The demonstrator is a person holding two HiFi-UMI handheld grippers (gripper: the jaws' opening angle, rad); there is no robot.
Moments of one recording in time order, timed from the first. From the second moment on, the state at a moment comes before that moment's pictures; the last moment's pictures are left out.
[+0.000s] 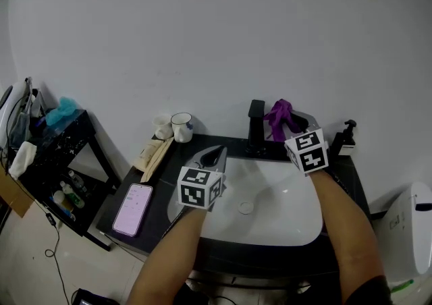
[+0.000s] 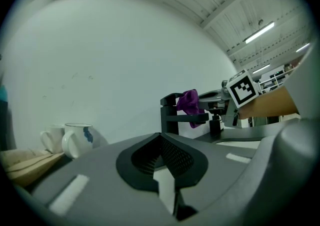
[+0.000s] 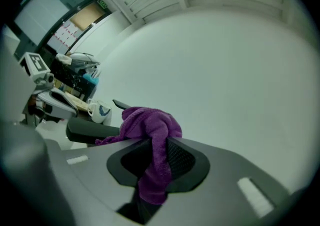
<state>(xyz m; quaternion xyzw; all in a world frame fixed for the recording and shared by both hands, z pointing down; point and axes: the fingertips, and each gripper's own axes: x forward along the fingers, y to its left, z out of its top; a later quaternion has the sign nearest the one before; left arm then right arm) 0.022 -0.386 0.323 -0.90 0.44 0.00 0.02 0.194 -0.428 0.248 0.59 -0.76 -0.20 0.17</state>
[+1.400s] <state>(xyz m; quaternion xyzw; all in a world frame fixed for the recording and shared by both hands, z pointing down) 0.029 -0.415 0.330 -0.90 0.44 -0.01 0.01 0.154 -0.442 0.377 0.44 -0.81 -0.16 0.35</state>
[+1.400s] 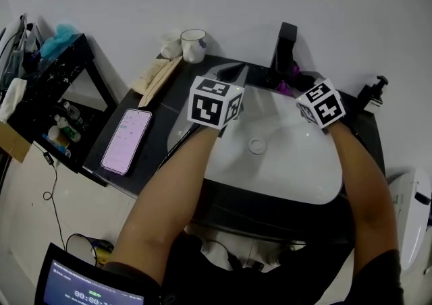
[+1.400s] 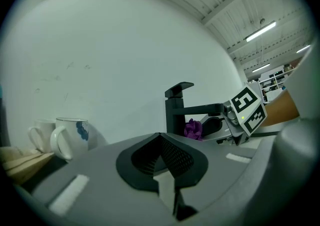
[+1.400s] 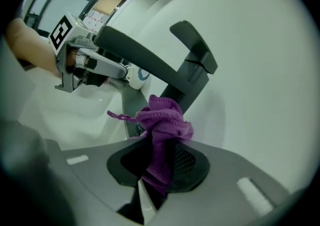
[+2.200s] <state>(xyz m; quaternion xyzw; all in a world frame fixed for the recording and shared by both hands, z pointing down) 0.004 -0.406 0.320 -0.89 0.46 0.02 0.00 0.150 -0.342 0.331 0.55 -0.82 -0.10 0.15</state>
